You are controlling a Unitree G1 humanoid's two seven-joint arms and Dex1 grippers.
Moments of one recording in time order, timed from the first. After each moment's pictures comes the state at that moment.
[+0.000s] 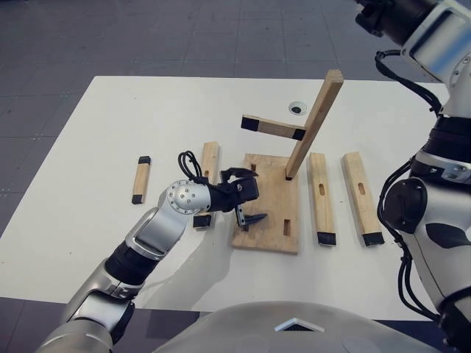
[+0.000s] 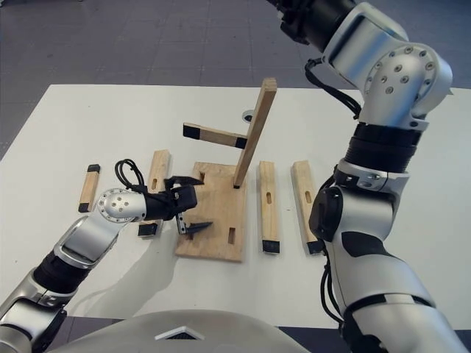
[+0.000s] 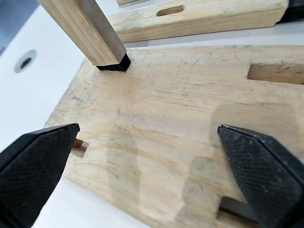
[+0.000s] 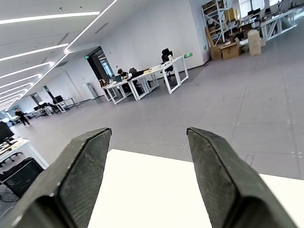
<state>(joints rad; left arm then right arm) -0.21 0.56 -0.48 -0.30 -0.06 0.56 -0.89 -1.06 -0.30 -0.33 0.16 0.75 1.03 0.16</state>
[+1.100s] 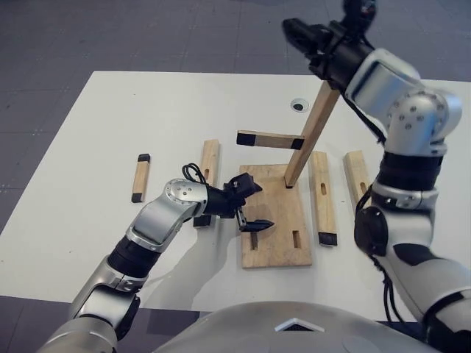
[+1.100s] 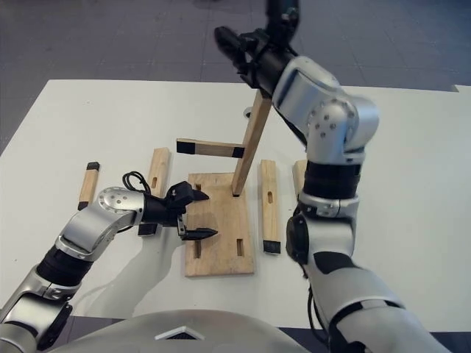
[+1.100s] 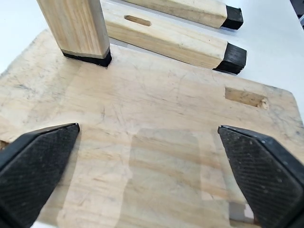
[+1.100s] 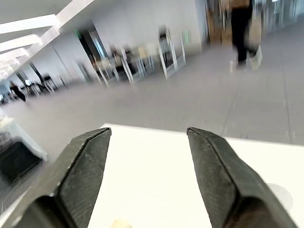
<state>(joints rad) -0.26 0.54 -0.42 -0.22 -0.26 0.66 -0.93 -0.84 -0.14 -0.18 -0.04 0.64 0.96 0.07</state>
